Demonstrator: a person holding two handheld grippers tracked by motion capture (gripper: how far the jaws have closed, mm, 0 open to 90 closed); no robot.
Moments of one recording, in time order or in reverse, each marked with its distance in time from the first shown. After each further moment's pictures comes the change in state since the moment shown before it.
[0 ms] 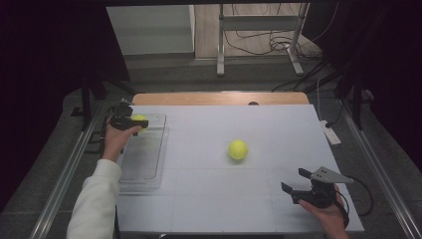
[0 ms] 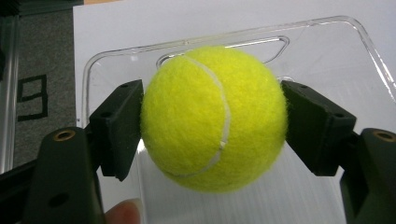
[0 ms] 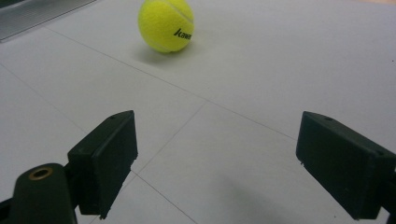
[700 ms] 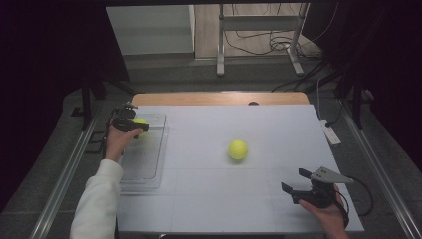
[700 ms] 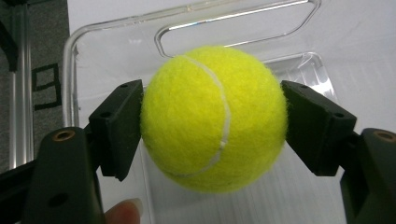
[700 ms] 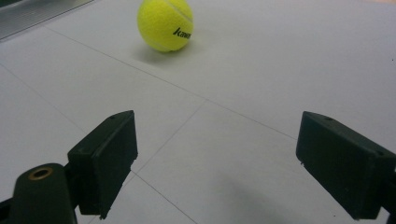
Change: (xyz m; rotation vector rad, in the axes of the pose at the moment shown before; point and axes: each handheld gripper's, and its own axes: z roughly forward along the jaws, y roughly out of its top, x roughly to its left) left arm -0.002 -0.004 0.016 0.082 0.052 0.043; right arm -0.001 0.000 0.000 0.003 -0.003 0.000
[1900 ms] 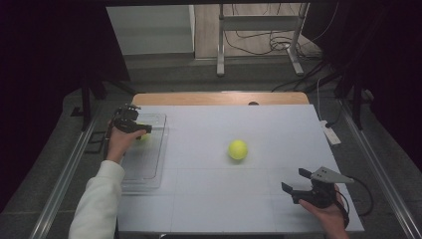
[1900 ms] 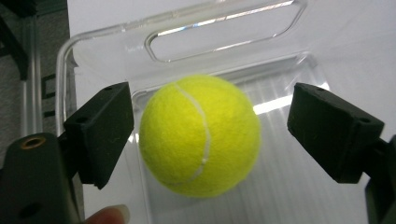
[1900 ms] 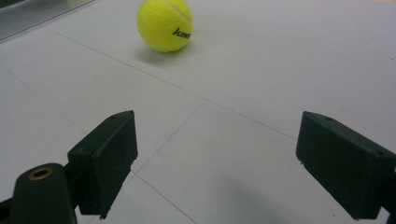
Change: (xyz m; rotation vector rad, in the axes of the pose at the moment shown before) left arm -0.008 -0.001 -0.006 -0.037 0.015 0.030; right arm 0.000 0.000 0.000 -0.003 0.002 0.004
